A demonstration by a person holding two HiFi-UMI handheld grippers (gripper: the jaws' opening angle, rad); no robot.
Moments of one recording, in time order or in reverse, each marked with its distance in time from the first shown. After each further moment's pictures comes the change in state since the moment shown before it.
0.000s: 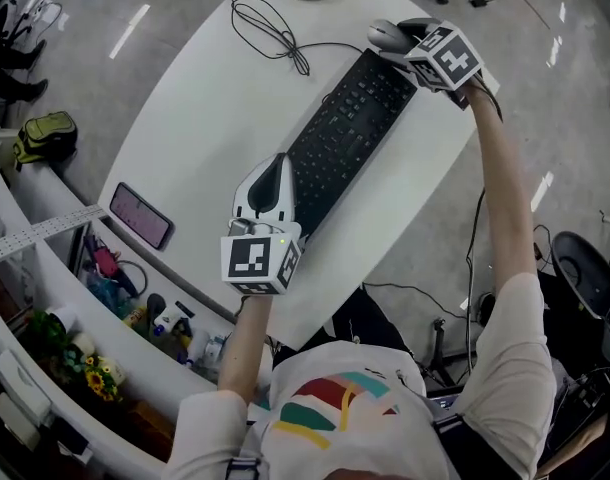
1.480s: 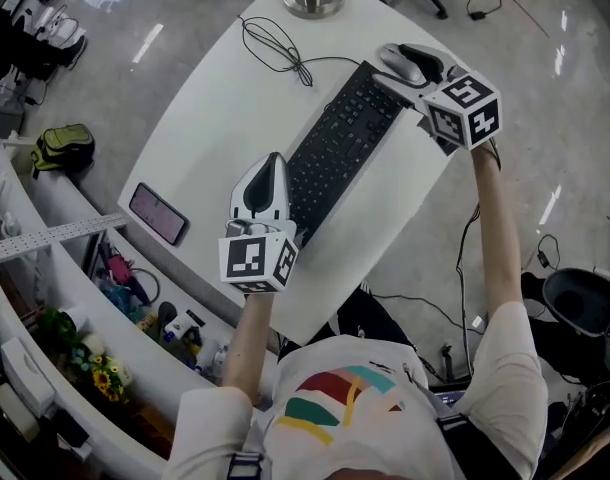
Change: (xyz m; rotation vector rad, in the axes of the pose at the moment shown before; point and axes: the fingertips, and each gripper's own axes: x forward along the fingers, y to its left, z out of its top) left arm -0.033 -0.009 0.041 0.042 -0.108 0.033; right arm -0.113 0.066 0.051 0.212 -0.453 -0.029
